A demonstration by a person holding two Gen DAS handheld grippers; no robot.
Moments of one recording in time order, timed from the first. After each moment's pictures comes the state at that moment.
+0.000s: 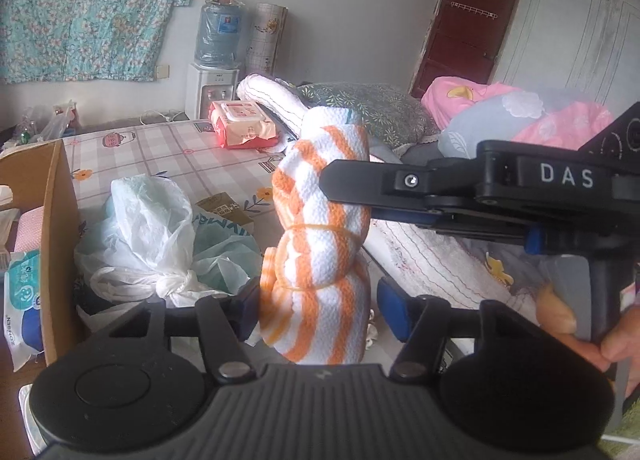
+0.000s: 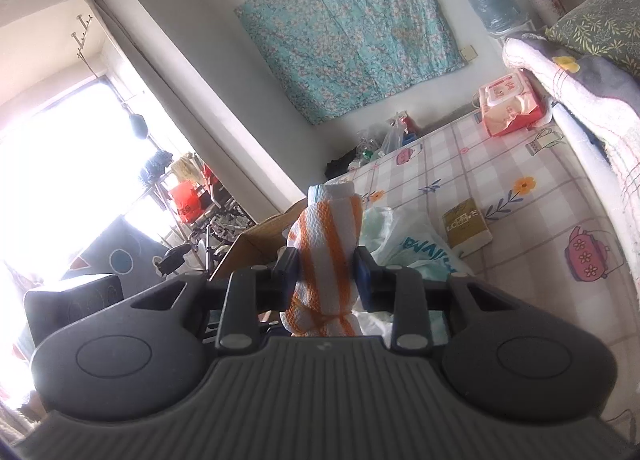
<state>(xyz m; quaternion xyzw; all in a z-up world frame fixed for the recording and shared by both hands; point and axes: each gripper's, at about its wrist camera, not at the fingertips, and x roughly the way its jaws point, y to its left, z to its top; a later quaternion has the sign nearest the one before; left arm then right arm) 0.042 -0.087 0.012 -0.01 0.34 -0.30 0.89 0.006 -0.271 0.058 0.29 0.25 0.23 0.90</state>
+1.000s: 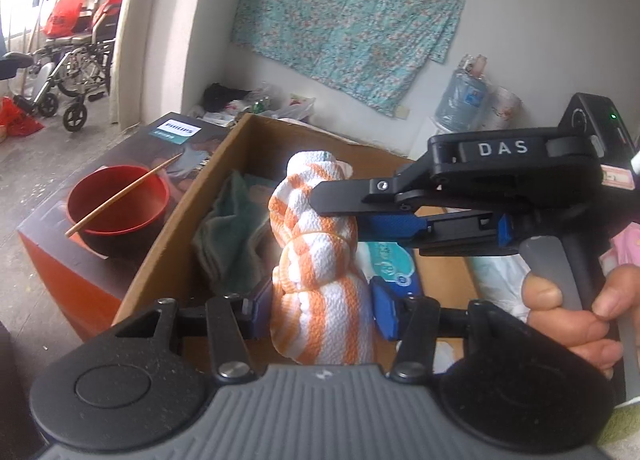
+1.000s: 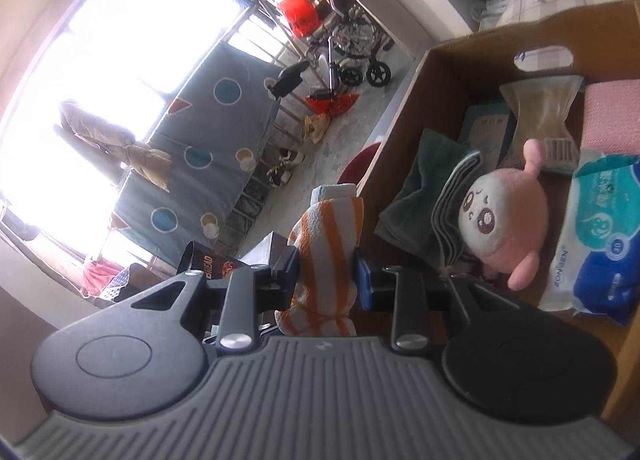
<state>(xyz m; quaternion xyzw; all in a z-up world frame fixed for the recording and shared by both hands) -0.004 0.189 0.030 -0.15 0.33 0.02 0.93 0.158 0.075 0.058 0.22 0.48 0.45 0.72</state>
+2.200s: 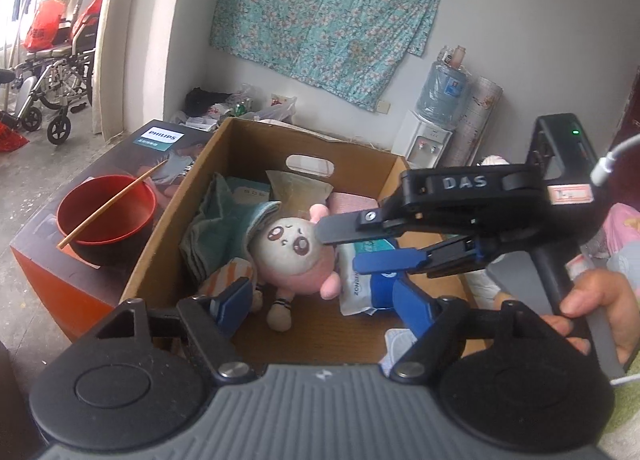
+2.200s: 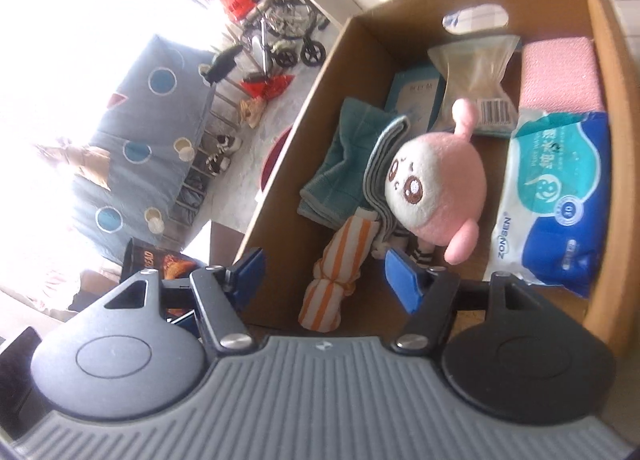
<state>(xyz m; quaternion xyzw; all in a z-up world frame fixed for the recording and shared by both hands) -0.005 0.175 0.036 -0.12 0.33 -0.02 0.94 0.149 0.026 0.041 0.22 0.48 0.38 0.76</state>
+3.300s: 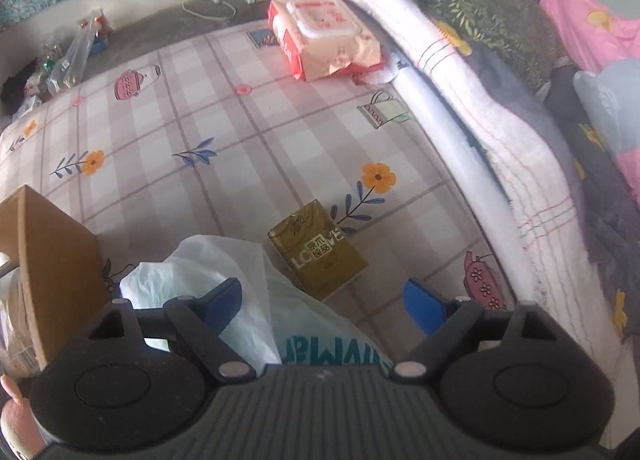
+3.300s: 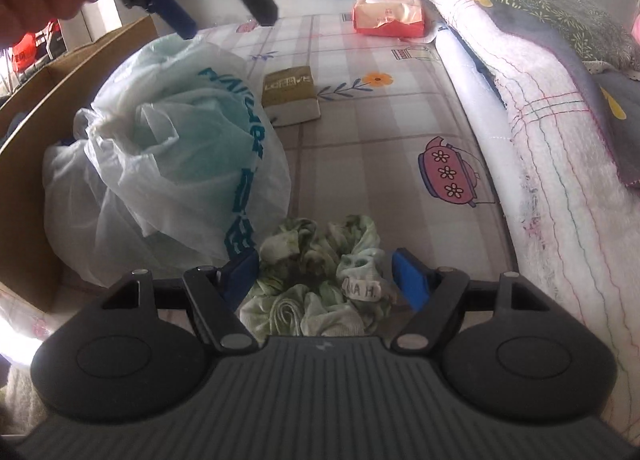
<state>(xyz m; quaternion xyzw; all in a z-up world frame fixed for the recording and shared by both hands) 0.283 -0.157 -0.017 0.09 0.56 -0.19 0.80 0.042 -0.241 -0.068 0.03 0.41 0.02 0.91</state>
